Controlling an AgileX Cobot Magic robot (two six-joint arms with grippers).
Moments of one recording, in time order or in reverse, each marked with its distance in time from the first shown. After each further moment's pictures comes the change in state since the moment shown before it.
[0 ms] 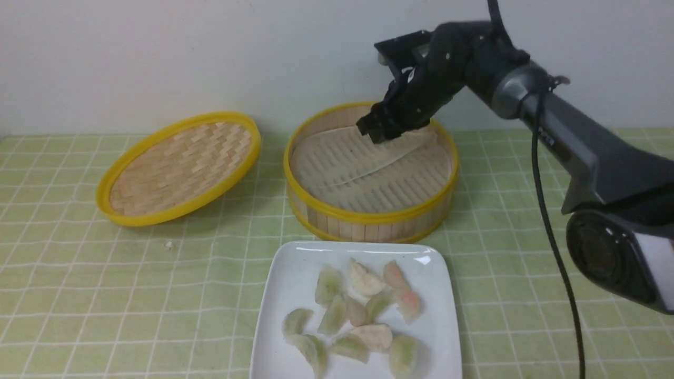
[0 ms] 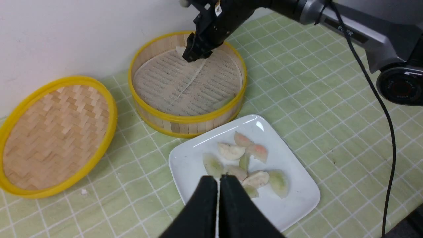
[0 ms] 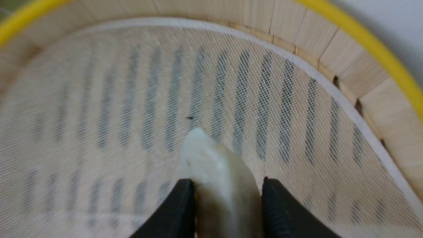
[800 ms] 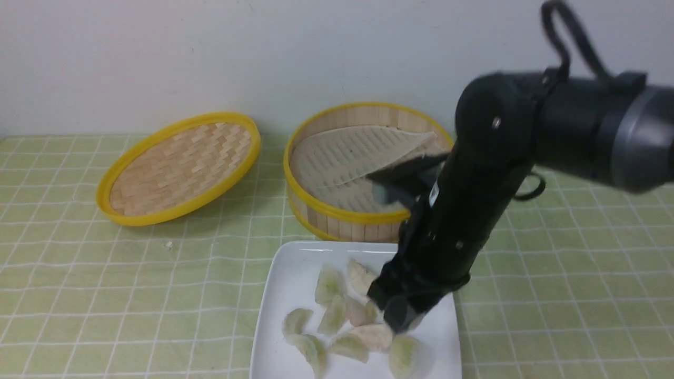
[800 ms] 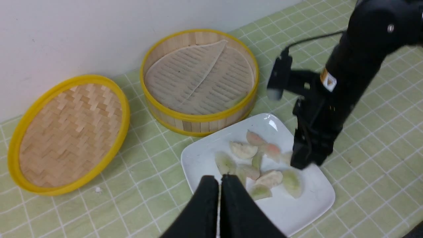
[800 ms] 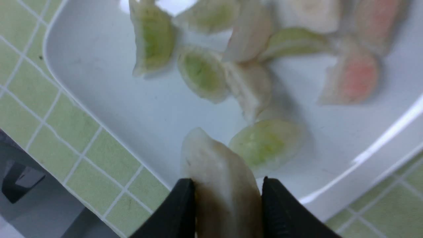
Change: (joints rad) right arm 0.273 -0.741 1.255 0.129 -0.020 0.043; left arm 0.000 0.010 0.000 0.044 0.000 0.001
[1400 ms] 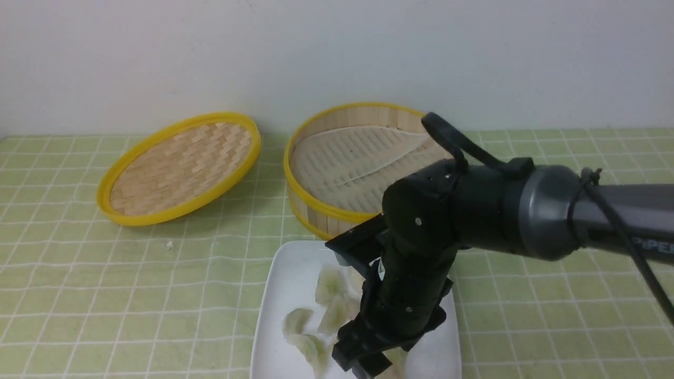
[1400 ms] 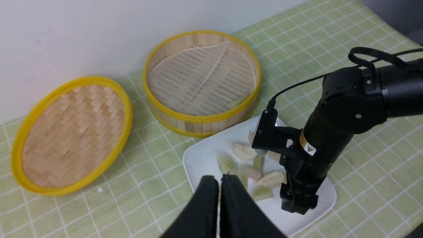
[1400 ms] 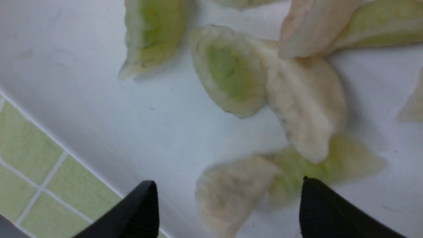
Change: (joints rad) right arm 0.126 0.094 -0.008 -0.159 -0.068 0.167; left arm 0.000 0.000 0.000 0.000 0.000 0.000
